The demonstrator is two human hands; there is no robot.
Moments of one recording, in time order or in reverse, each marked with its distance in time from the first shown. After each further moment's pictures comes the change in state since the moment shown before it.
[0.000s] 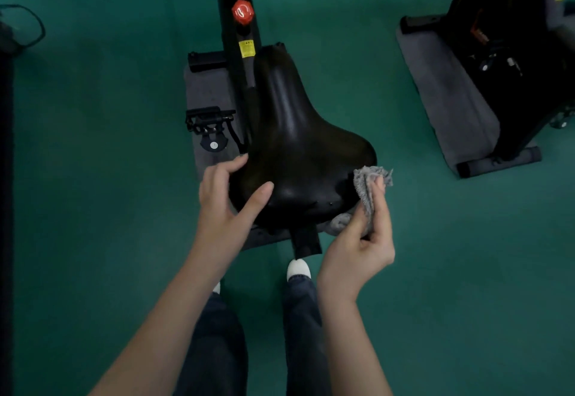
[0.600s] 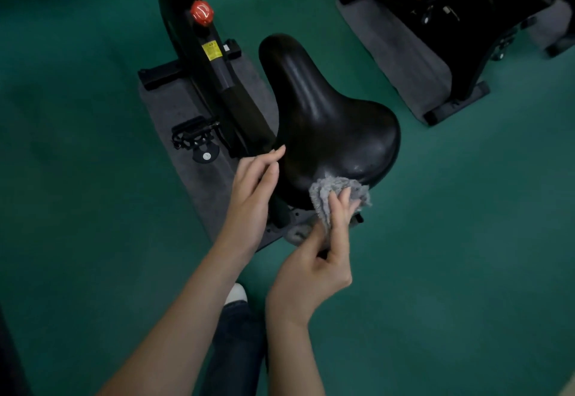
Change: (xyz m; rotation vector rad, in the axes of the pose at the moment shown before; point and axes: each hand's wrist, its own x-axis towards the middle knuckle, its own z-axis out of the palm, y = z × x) left_hand 0.034 -0.017 -0.053 -0.255 -0.437 -0.008; right_hand -0.142 -0.032 0.079 -0.071 0.319 0.010
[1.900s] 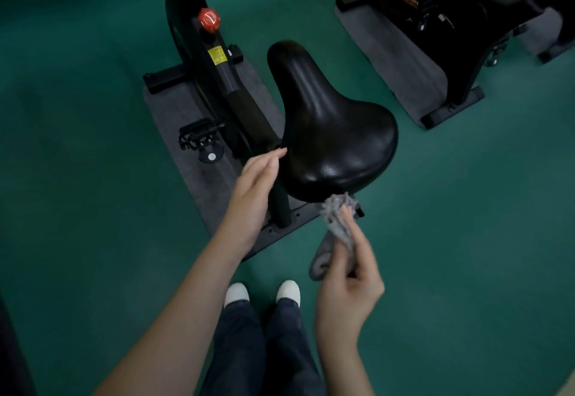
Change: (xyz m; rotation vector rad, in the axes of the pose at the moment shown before) left_hand -0.003 -0.001 -0.011 -0.054 -0.017 -0.043; right_hand 0.009 0.004 -0.059 0.007 -0.237 -0.009
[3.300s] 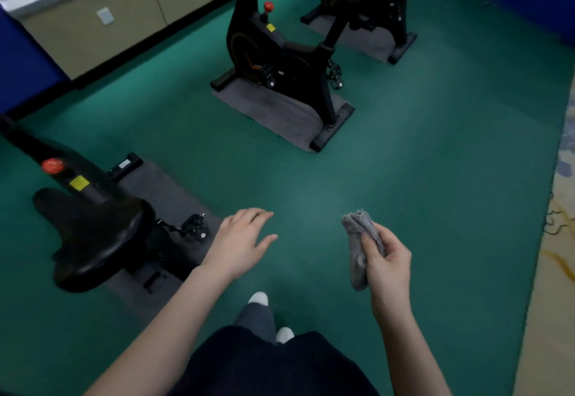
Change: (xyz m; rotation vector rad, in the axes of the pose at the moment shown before) left_hand -0.053 0.073 0.384 1.451 -0.501 0.474; right_hand 0.260 -0.012 -0.415 0.141 0.089 0.341
